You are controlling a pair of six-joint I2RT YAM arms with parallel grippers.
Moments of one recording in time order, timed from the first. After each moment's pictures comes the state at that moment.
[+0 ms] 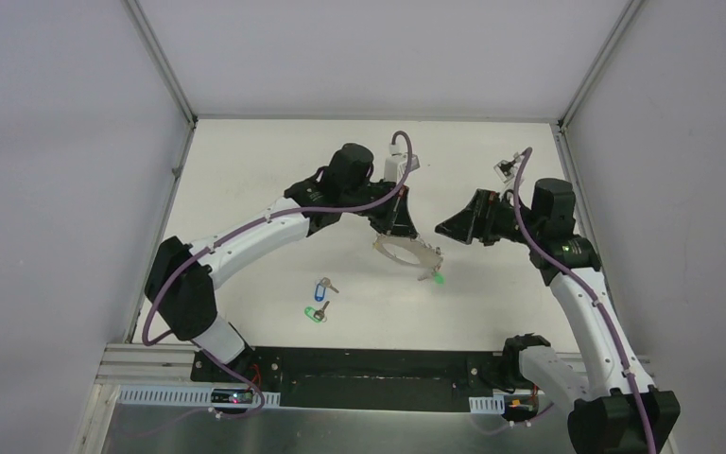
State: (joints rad) left arm -0.79 1.58 1.32 -0.22 0.60 -0.41; right arm 0.13 0.93 0.85 -0.48 -0.81 0.41
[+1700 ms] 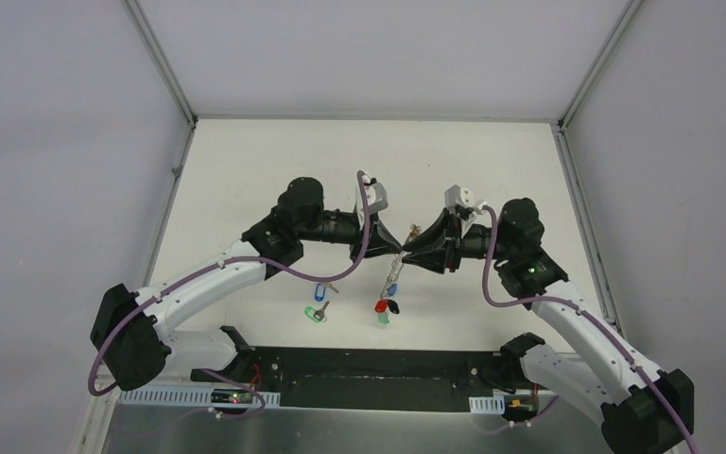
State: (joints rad) left arm -0.80 1.21 0.92 0.19 0.75 -0.13; right arm 0.49 0.89 0.64 0.16 -1.03 0.13
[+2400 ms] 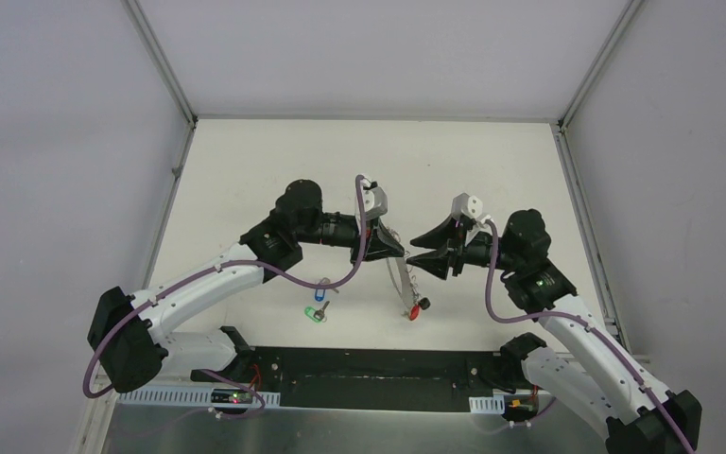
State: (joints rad) left arm -0.82 1.19 0.92 0.21 0.75 -0.11; right arm 0.50 0.77 0.60 0.06 -0.87 0.02
